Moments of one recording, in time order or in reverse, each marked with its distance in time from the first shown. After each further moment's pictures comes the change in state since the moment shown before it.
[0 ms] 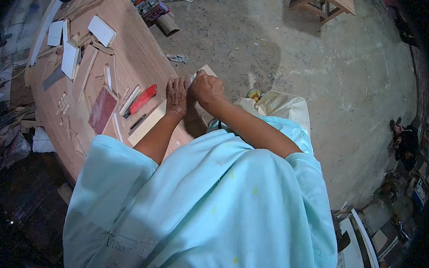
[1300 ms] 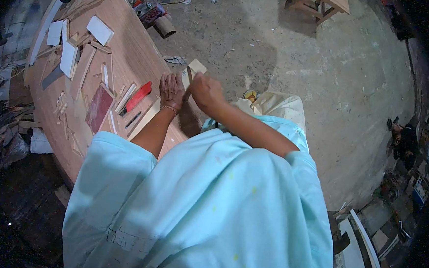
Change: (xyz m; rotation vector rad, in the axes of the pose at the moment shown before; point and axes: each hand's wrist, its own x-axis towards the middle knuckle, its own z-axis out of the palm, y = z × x) left_hand 0.002 0.004 -0.001 -0.048 0.039 -0.102; right_hand -0.020 0.014 0.007 -0.006 0.141 -0.110
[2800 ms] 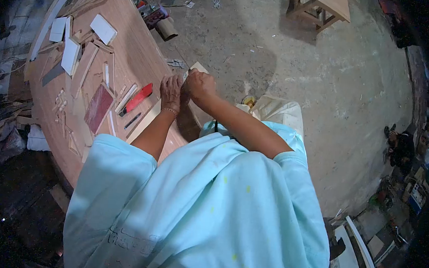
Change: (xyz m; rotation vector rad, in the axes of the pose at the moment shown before) left_hand -0.001 -0.006 0.007 0.147 0.020 0.069; right_hand 0.027 -0.012 0.003 0.021 -0.083 0.006
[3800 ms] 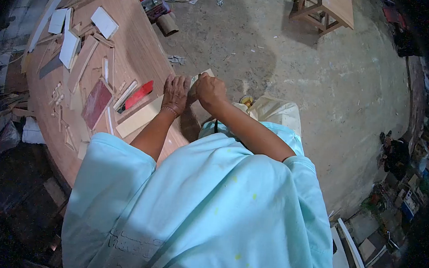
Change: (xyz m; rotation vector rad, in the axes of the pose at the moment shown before) left_hand 0.000 0.005 -0.019 -0.110 -0.151 0.066; right_hand -0.009 0.010 -0.007 -0.116 -0.134 0.090
